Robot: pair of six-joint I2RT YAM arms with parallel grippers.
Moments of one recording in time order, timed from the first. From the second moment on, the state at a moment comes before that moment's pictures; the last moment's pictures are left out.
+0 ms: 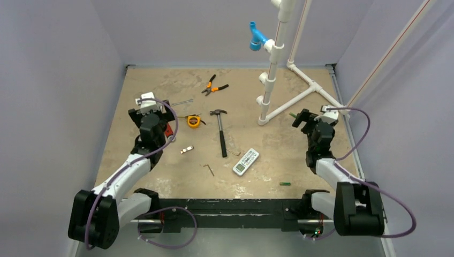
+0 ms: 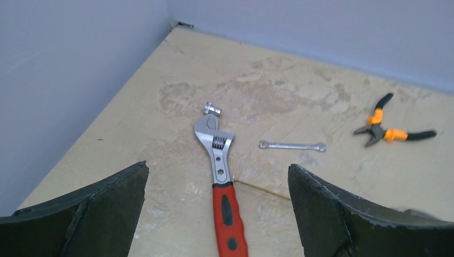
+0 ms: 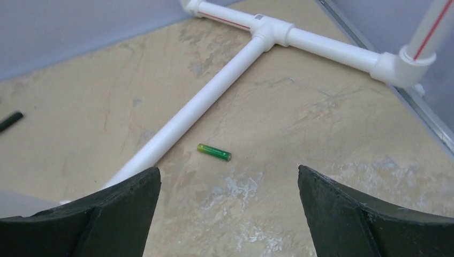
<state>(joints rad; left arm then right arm) -0.25 1.07 0.44 0.50 -0.56 -0.07 -0.01 1.18 0.31 0.70 0.16 0.19</state>
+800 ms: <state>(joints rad) -0.34 0.83 0.71 -0.25 -0.32 -0.60 0.04 1.29 0.65 -0.12 0.01 0.61</state>
